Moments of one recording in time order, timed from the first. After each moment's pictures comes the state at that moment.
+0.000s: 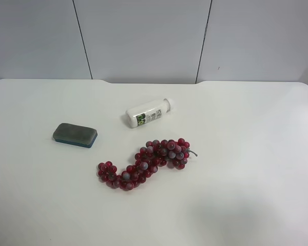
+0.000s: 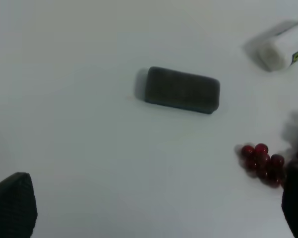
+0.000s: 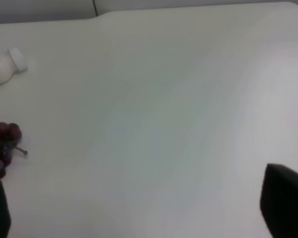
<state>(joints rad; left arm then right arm) 0.14 0.64 -0.91 -0.23 1.09 0.16 0.12 0.00 -0.51 -0.07 1.07 0.08</state>
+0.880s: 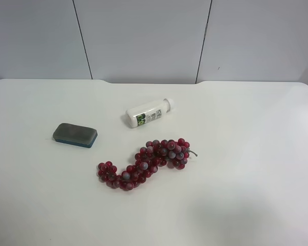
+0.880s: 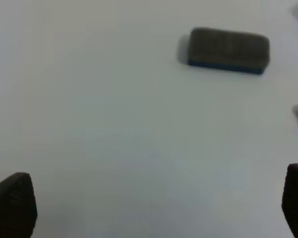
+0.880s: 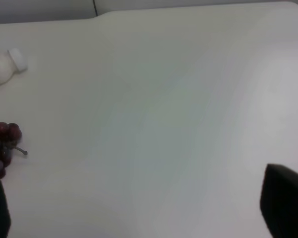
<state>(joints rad) 0.11 0.01 -0.54 -0.07 1.12 0.14 0.12 0.00 -0.51 -0.07 1.07 0.08</state>
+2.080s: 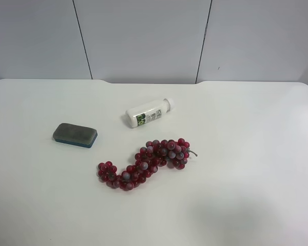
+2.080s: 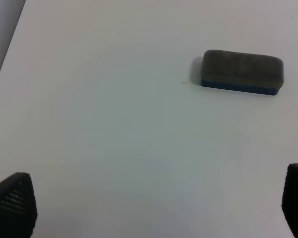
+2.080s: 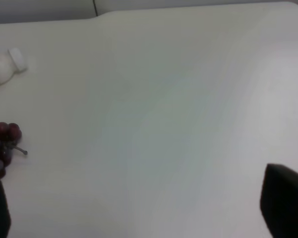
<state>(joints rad) 0.11 0.00 -0.51 -0.05 1.06 0.13 0.12 0.00 -0.51 -0.07 1.07 0.08</state>
